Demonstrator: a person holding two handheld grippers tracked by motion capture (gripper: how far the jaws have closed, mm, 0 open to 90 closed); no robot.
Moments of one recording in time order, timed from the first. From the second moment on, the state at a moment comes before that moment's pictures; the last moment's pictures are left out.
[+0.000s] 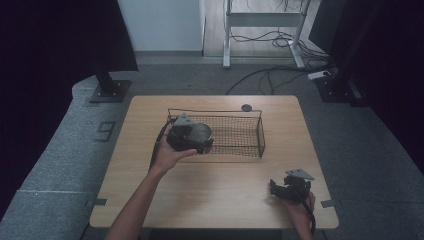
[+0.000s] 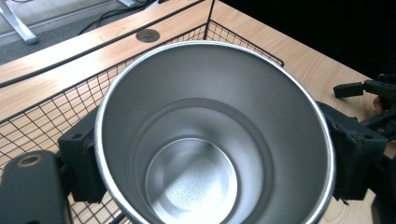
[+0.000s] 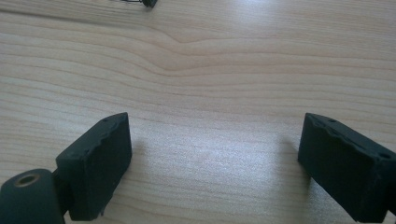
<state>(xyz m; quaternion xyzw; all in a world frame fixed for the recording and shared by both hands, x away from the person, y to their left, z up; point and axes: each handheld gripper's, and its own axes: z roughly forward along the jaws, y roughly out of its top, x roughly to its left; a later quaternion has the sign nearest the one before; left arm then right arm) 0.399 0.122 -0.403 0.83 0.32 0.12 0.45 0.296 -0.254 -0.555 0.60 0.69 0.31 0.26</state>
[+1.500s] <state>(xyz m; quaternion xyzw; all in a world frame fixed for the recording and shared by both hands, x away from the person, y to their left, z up) 0.458 0.125 -0.411 0.82 0.35 0.13 0.43 0.297 -0.254 -0.556 0.60 0.70 0.31 0.26</state>
